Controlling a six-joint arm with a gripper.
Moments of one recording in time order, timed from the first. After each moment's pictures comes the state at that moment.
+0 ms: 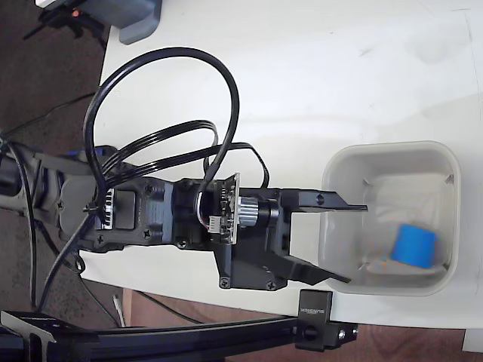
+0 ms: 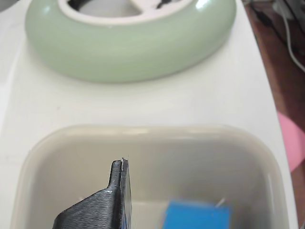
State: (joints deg) arm 12.2 73.6 89.7 11.9 -9.1 1.2
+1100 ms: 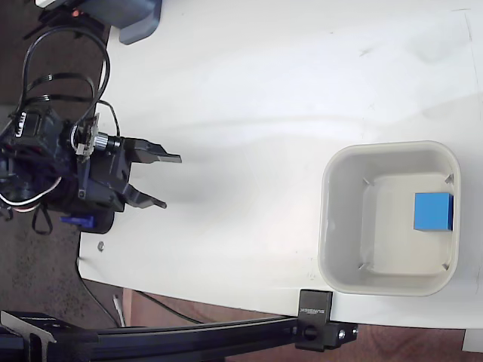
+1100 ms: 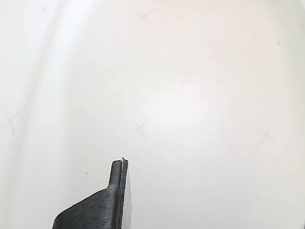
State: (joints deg) arm -12.5 170.2 169.8 43.8 14.6 5.0
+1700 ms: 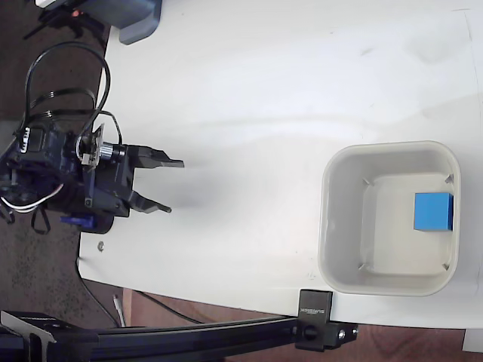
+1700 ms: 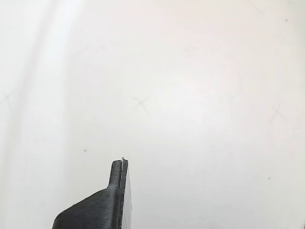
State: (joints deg) arm -5.4 173.6 172.8 44.9 6.6 3.3
